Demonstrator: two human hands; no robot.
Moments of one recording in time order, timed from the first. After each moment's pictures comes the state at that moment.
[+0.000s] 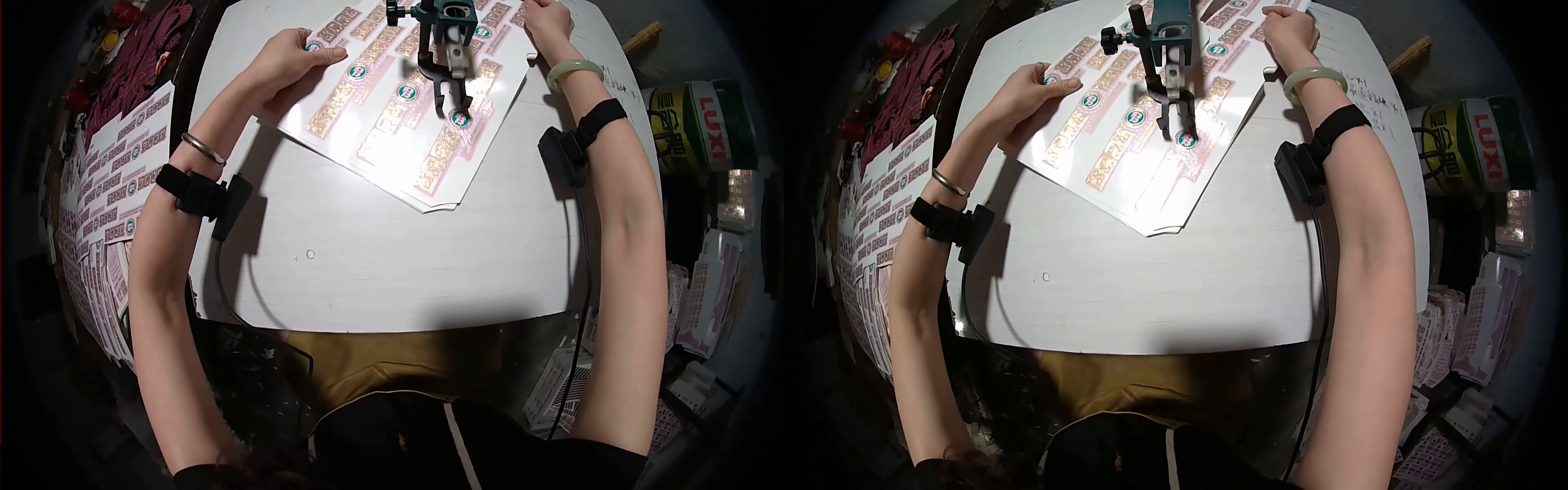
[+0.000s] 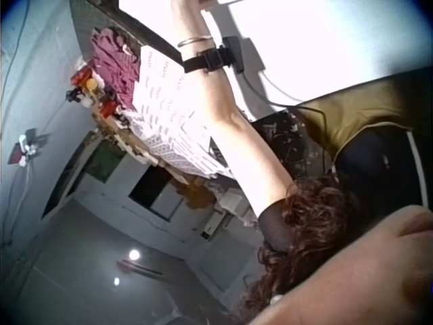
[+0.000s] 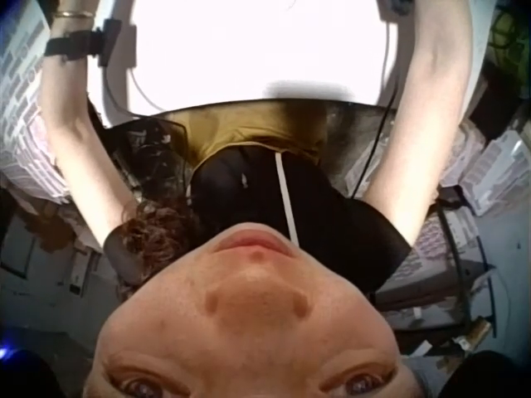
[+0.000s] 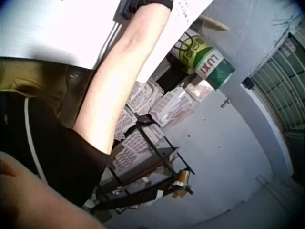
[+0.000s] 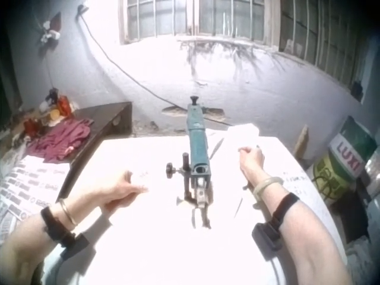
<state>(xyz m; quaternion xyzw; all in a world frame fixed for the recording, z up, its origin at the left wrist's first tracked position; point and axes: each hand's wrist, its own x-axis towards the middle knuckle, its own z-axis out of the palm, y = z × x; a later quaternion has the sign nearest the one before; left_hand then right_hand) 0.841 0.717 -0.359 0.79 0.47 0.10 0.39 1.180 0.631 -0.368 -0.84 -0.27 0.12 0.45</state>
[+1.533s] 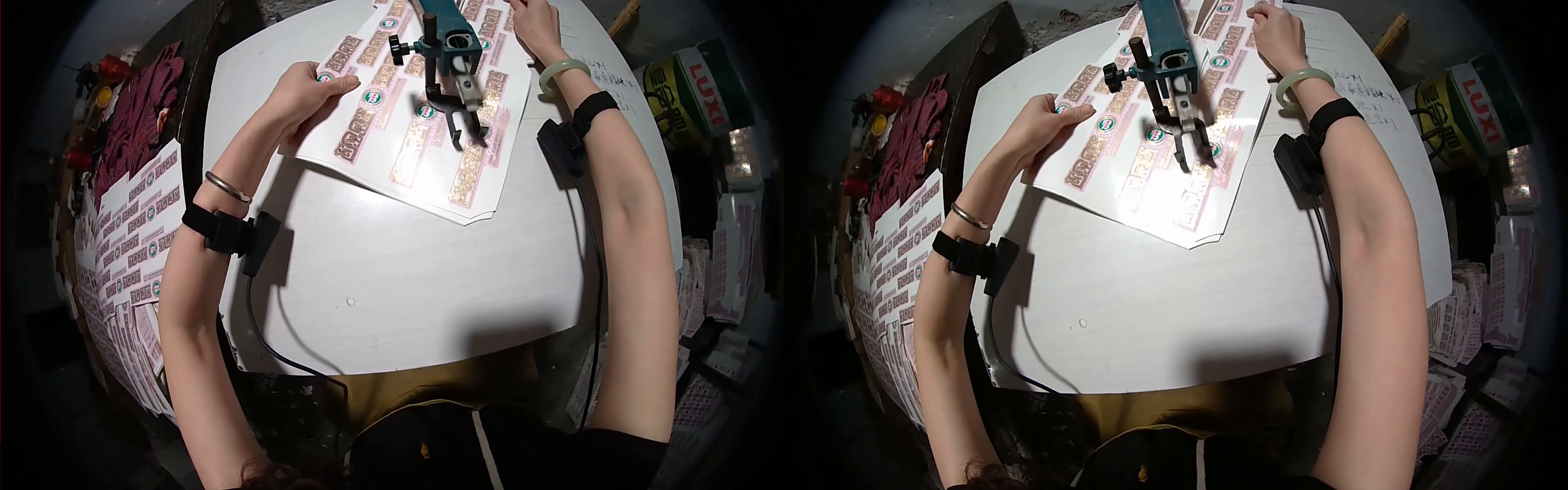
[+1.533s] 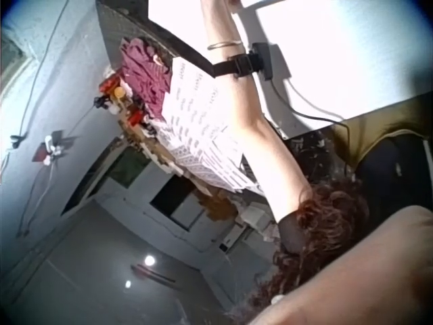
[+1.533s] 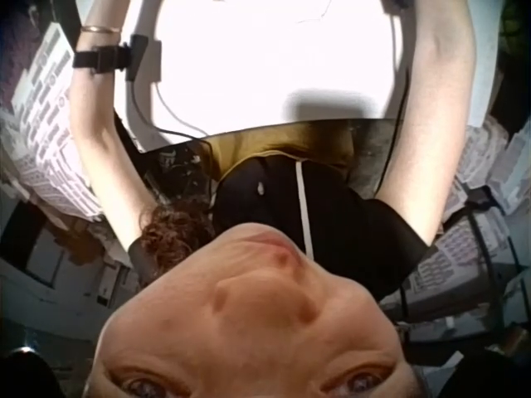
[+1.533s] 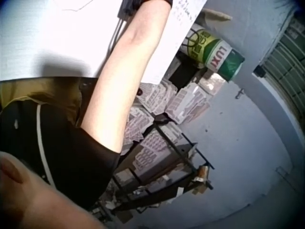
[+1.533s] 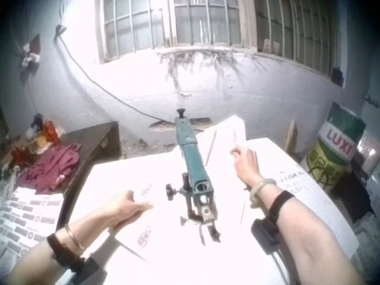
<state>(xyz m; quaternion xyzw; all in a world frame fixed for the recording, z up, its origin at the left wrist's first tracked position) 0.865 0.741 -0.353 0.75 0.49 0.05 0.44 1.179 0.654 -0.376 -0.79 -0.41 0.06 0.45</state>
